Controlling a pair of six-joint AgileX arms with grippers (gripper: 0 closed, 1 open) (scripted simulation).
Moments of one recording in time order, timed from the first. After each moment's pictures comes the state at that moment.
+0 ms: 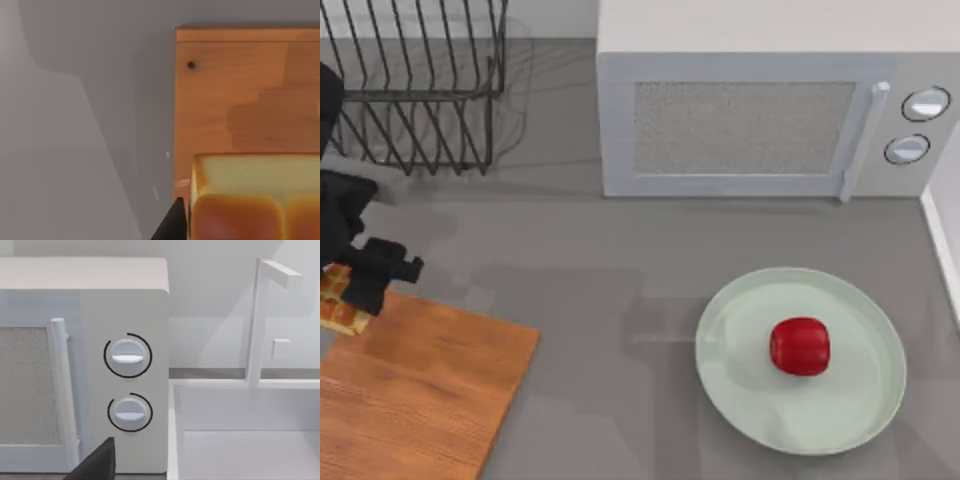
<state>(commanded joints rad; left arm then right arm) -0.04 1.75 1.15 -0.95 0.02 0.27 0.00 0.00 0.00 0.00 0.00 0.00</state>
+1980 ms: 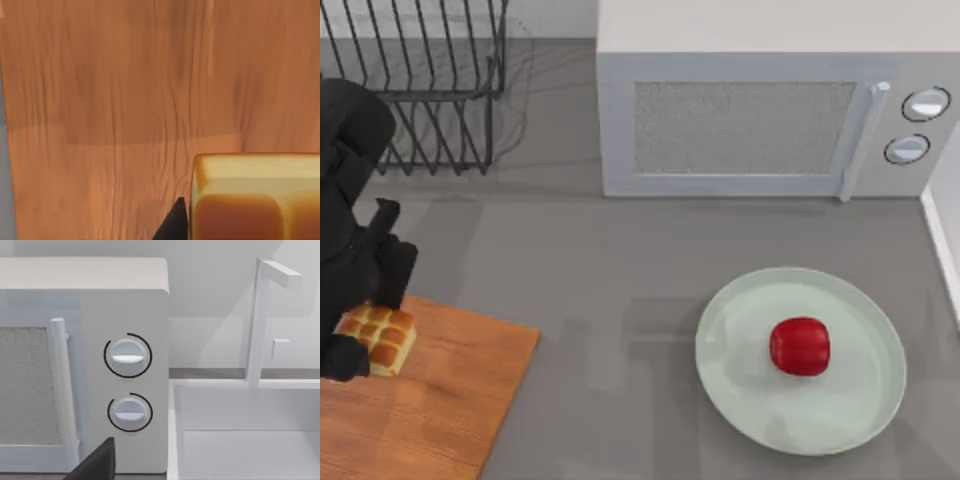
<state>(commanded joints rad) -0.21 1.56 1.02 -1.04 -0.01 -1.54 0.00 0.00 0.00 0.00 0.00 0.00</state>
